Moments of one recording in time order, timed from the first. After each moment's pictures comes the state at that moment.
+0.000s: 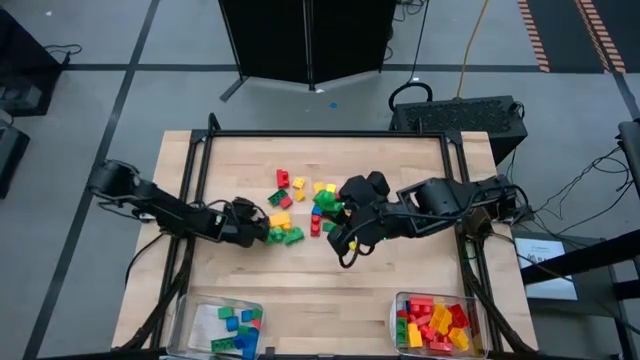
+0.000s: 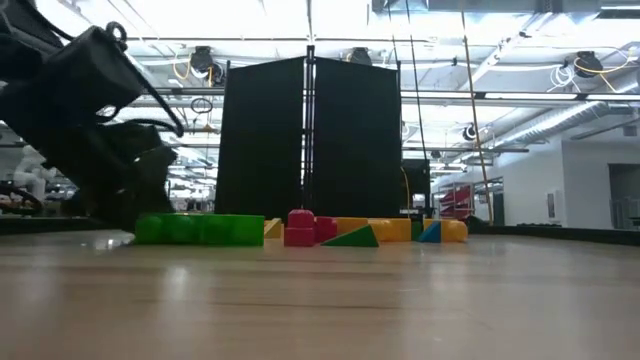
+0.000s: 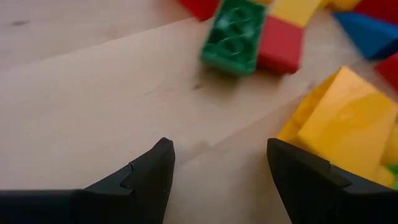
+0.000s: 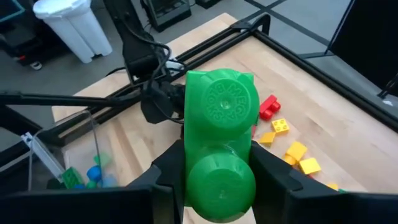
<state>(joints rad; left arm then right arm) -0.25 1.39 0.27 0.05 -0.64 -1.16 0.34 1.86 2.33 -1.25 0.60 0.80</state>
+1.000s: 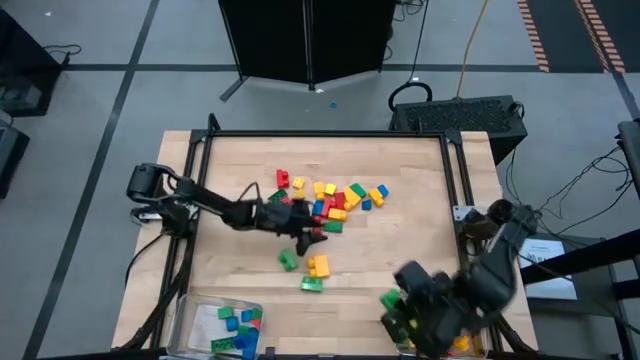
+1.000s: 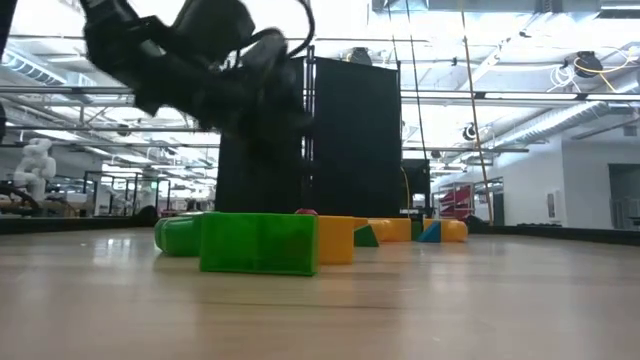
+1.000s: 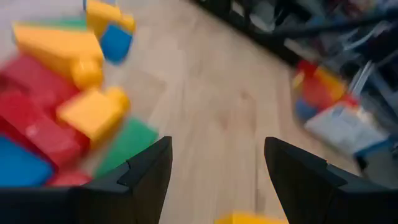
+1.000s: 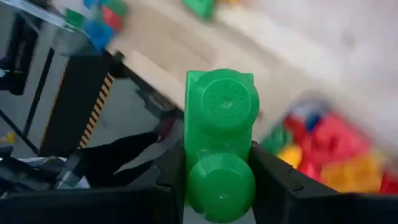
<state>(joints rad) -0.06 1.69 0.67 0.63 0.01 -0.54 0.80 1.88 2.23 -1.57 0.22 1.82</state>
